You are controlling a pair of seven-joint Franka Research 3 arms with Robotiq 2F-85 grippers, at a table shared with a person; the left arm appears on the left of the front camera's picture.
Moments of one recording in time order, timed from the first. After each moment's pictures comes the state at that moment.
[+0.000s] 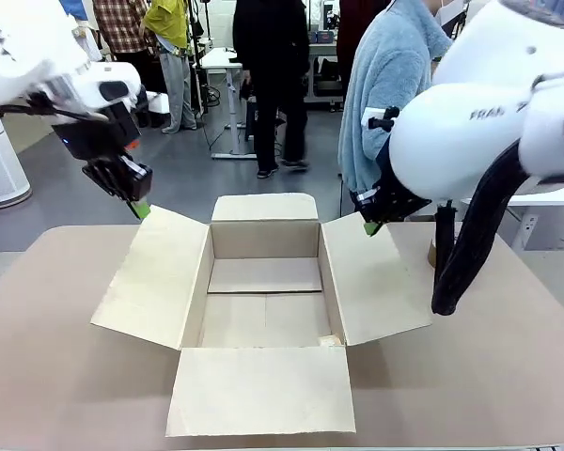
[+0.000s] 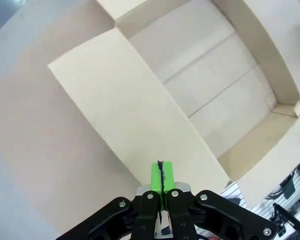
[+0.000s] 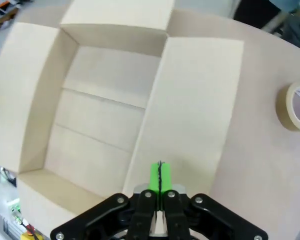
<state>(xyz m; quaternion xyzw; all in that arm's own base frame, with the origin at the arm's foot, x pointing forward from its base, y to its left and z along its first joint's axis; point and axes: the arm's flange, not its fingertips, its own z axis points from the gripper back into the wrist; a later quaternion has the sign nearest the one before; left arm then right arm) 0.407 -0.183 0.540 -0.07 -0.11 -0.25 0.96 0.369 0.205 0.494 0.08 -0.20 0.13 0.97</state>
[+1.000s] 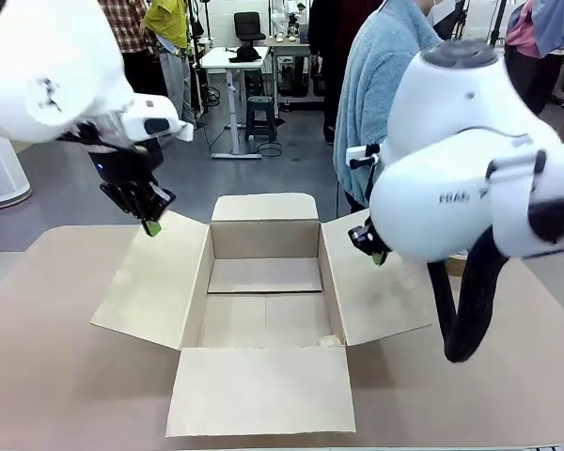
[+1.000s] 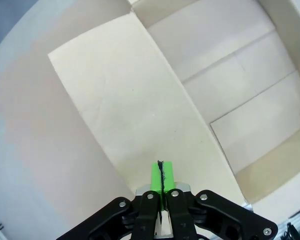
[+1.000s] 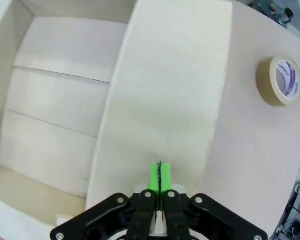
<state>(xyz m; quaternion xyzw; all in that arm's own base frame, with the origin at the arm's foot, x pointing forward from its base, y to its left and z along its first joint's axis) 0.401 -0.226 0.498 0.03 -0.11 -0.22 0.97 0.353 0.225 0.444 -0.04 -0.17 0.13 0.97</state>
